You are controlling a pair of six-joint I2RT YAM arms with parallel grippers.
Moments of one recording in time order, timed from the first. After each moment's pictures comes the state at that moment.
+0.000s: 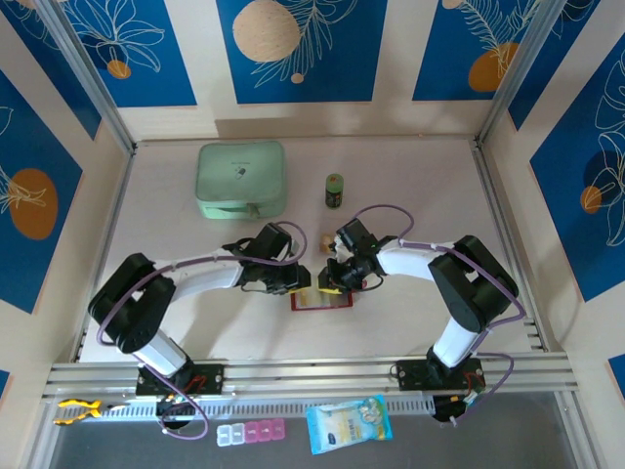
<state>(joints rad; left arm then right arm) -0.74 1.60 0.83 -0.26 0.43 -0.87 0.62 1.68 0.81 -0.30 -0.55 0.72</state>
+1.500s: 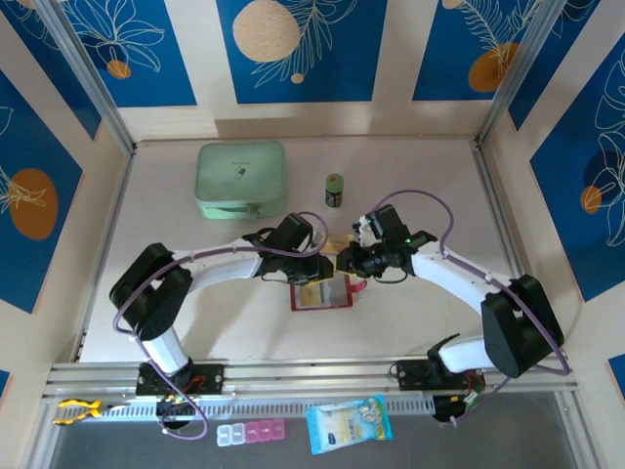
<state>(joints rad) -0.82 1.72 1.03 -0.26 0.45 -0.89 0.49 1.35 0.79 -0.45 -0.52 0.68</state>
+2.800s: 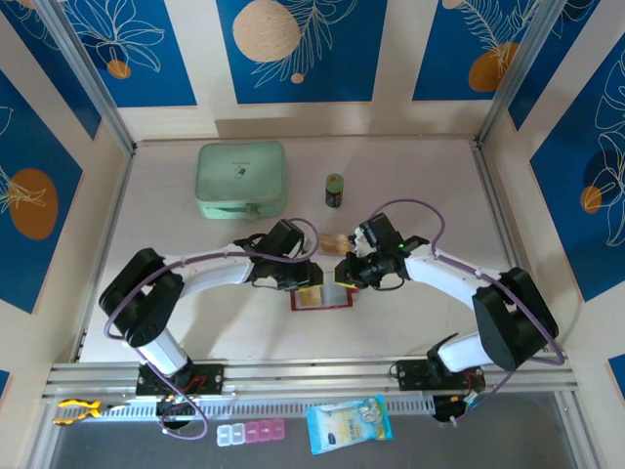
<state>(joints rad) -0.78 1.64 0.91 -0.28 0.43 -0.88 0.56 1.42 0.75 -0.44 -0.53 0.70</state>
